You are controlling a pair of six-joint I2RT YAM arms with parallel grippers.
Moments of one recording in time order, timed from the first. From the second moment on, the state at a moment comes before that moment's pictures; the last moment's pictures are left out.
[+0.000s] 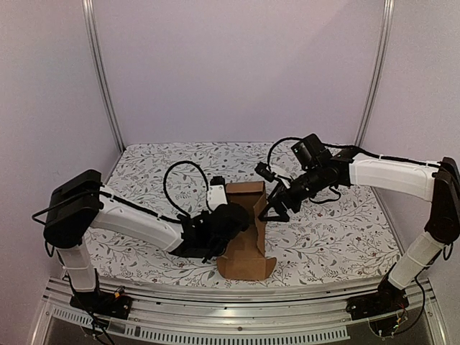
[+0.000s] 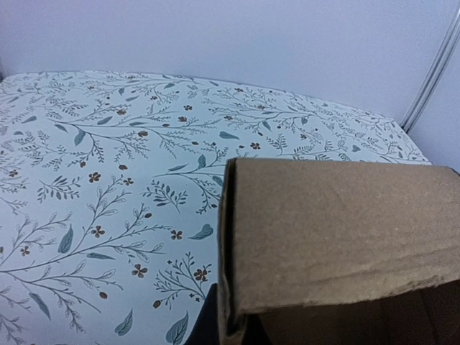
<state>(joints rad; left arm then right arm) -1.21 1.88 1.02 0.28 -1.00 -0.73 0.70 1.62 1.20 -0.53 -0.58 -0.20</state>
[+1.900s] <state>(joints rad) -1.24 1.61 1.03 -0.01 -0.68 -0.98 0.78 1.73 1.34 -0.42 0.07 -0.12</state>
